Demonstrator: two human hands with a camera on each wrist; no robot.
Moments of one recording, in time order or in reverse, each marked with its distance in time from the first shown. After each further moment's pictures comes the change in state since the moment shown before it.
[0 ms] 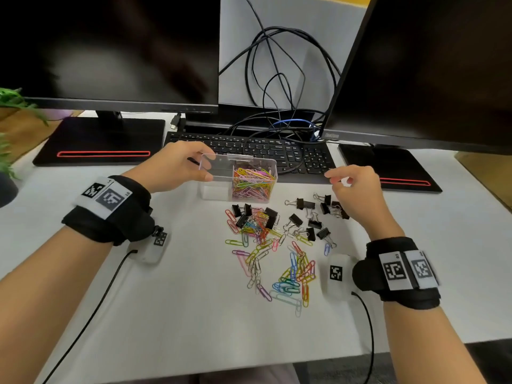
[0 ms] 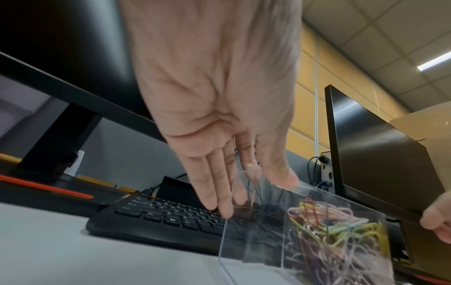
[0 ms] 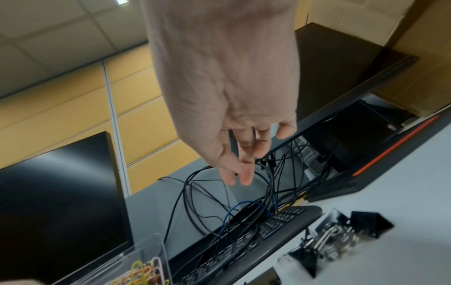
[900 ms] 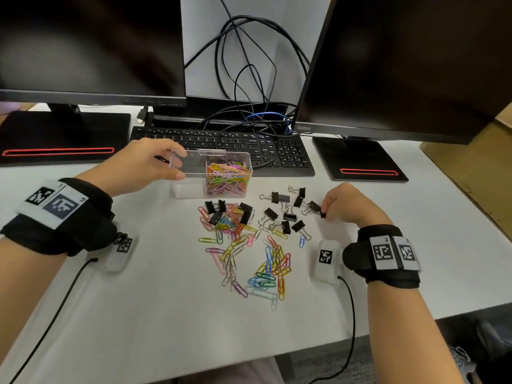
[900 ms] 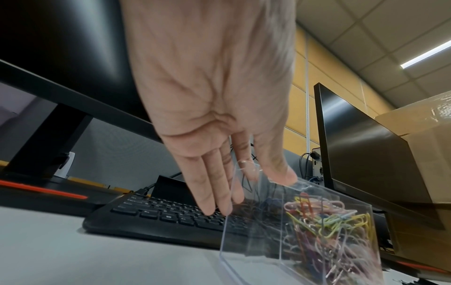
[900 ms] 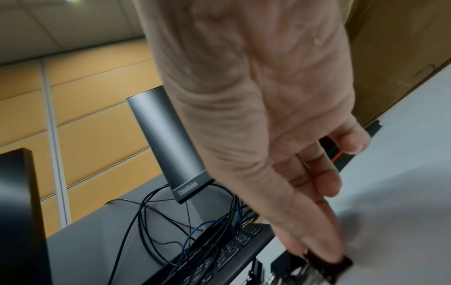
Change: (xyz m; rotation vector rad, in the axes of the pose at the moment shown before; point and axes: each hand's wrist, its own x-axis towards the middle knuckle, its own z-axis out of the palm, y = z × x) left_hand -0.002 0.002 0.004 -0.028 0.017 -0.037; right_hand 0.005 0.038 -0.016 -0.355 -0.479 0.377
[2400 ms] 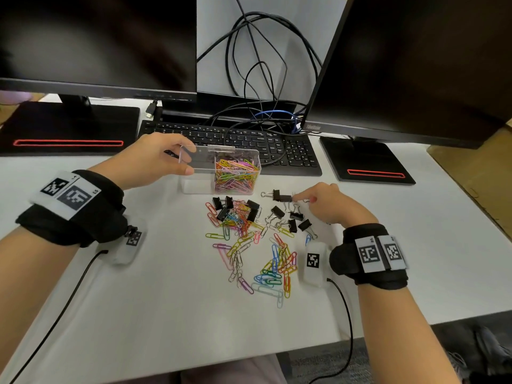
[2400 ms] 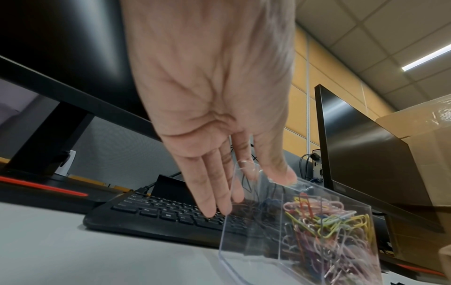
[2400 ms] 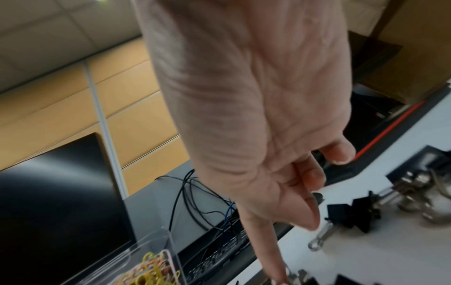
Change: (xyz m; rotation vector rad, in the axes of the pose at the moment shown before) left_hand 0.002 -0.005 0.001 -0.021 -0.008 0.010; right_hand -0.007 -0.034 0.020 -0.103 -0.080 -0.215
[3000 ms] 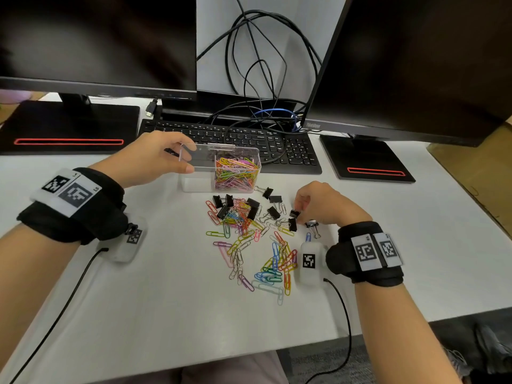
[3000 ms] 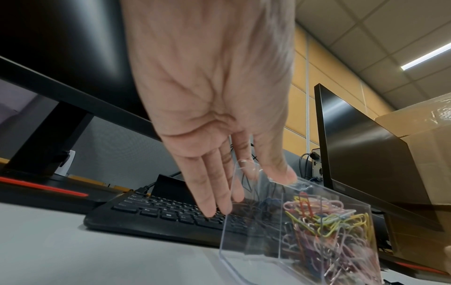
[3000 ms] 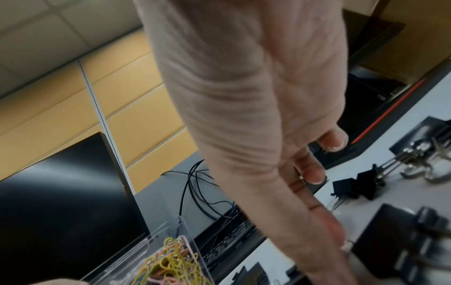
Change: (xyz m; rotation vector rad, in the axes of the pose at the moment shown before) left_hand -0.001 0.002 0.000 0.003 -0.001 0.001; right_hand -0.001 -0.008 0.005 -0.009 0.006 -0.042
